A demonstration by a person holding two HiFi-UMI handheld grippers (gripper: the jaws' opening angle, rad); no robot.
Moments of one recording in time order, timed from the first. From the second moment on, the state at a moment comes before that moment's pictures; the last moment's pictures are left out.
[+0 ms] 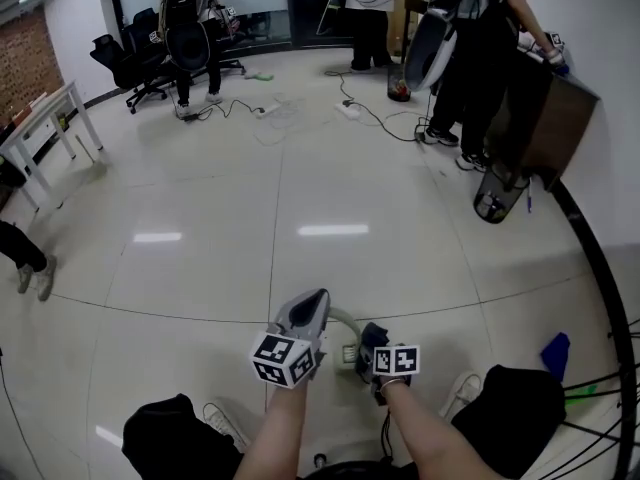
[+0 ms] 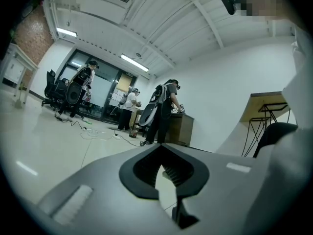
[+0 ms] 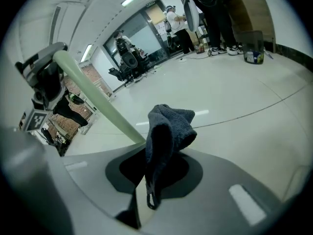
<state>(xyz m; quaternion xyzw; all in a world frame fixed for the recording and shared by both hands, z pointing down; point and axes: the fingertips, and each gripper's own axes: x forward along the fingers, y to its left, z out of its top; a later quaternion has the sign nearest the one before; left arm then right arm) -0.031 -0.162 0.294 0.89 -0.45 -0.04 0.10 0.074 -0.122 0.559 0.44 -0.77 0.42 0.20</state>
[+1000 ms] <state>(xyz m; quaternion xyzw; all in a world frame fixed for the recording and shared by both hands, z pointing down) -0.023 -0.153 0.291 0.90 -0.41 -0.06 0.13 -0.029 -0.080 0.383 0.34 -0.89 0.24 0.17</state>
